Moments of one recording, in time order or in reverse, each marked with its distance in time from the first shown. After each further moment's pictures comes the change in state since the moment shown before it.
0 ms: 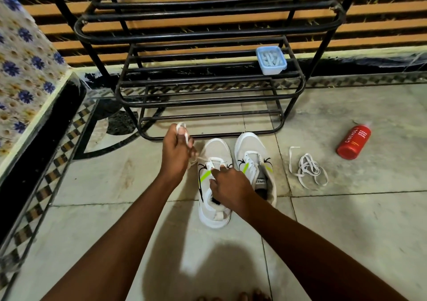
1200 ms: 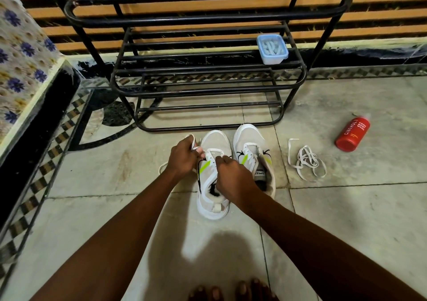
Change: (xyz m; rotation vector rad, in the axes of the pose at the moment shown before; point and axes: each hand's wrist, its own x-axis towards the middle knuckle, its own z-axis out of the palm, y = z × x) left_hand -0.003 -0.047 0.003 0.470 -0.224 -0.246; right_hand -0.013 -0.001 -0.021 0.122 -0.074 0.071
